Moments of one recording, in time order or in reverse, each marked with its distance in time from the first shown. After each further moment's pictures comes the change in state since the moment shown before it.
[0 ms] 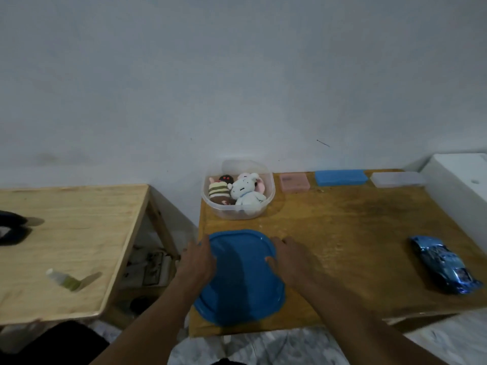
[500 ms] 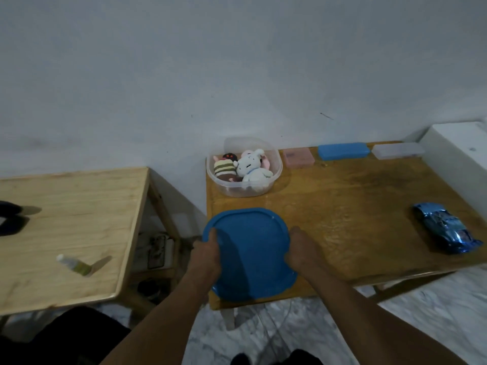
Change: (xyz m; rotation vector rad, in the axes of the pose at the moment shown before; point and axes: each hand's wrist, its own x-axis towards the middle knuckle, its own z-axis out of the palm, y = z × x) left_hand -0.017 -0.033 0.016 0.124 -0.187 0.003; right_hand -0.016 -0.017 0.039 0.205 -0.011 0.324
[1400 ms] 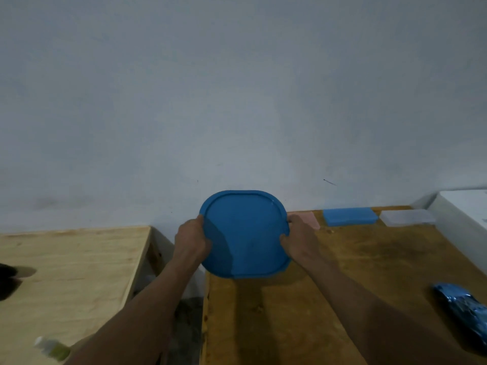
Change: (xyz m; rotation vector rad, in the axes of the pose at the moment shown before) left_hand 0.083 0.029 -0.157 -0.282 0.464 0.076; right_hand 0.101 -0.075 -0.127 0.333 0.243 -0.176
